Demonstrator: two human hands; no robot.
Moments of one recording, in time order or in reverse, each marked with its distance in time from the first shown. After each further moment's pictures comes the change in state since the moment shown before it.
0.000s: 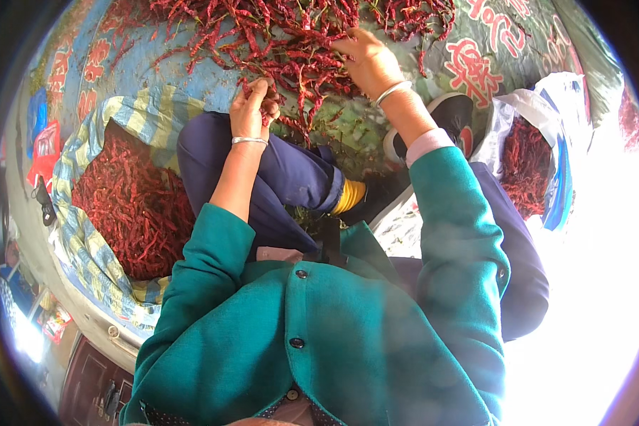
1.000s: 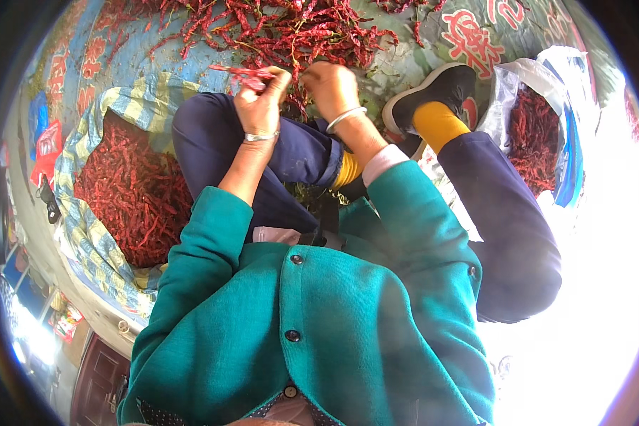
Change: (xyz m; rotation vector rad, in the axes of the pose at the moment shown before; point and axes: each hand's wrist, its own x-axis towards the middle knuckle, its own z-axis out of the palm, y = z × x) left_hand -0.042 -0.022 0.022 0.434 -0.091 0.416; right_hand -0.064 -0.072 0.050 0.382 0.062 0.399
